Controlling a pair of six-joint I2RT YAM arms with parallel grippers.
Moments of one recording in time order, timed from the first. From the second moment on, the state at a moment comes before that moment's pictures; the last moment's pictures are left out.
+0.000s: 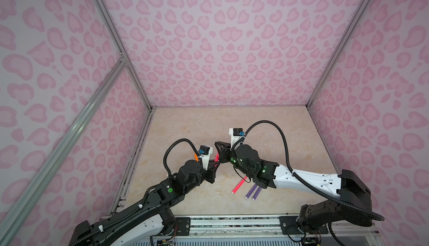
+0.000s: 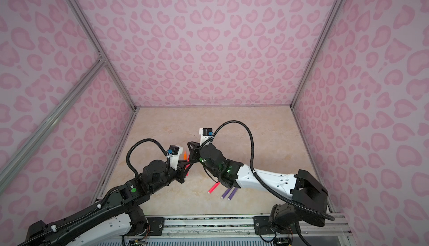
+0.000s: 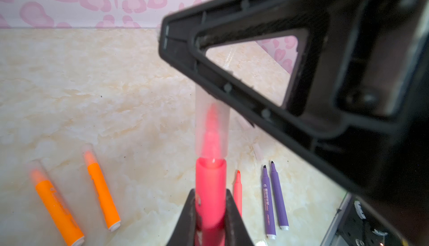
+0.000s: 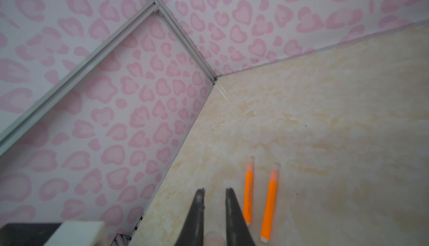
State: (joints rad) left arm -0.86 0.79 0.51 -0.11 -0.08 -0.40; right arm 1.07 1.44 0.94 0.28 0.32 0.74
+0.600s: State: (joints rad) left arm -0.75 0.76 0.46 -0.02 0.18 -0.46; right arm 1.02 1.41 0.87 0.41 0.15 0.72
